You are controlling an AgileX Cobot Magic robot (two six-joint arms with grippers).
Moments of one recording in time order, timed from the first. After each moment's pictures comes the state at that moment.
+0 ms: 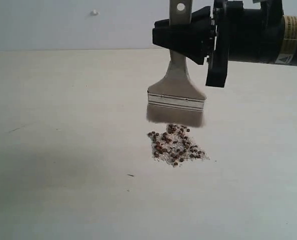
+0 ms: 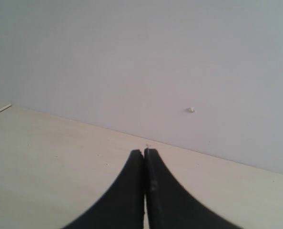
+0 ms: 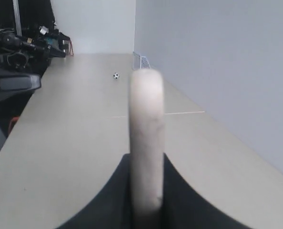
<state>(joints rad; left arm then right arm) -0.04 0.04 0.00 1.20 0.05 -1.50 0.20 1.60 -0.84 -1.31 -1.21 0.81</state>
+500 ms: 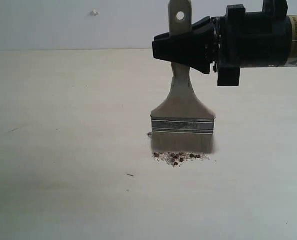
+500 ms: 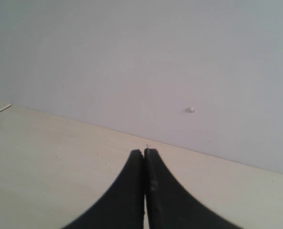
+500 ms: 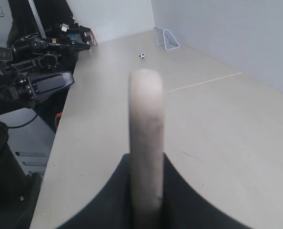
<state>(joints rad) -0.04 0.04 0.00 1.20 0.05 -1.50 0.19 1.55 -0.84 -1.46 -1.21 1.14</state>
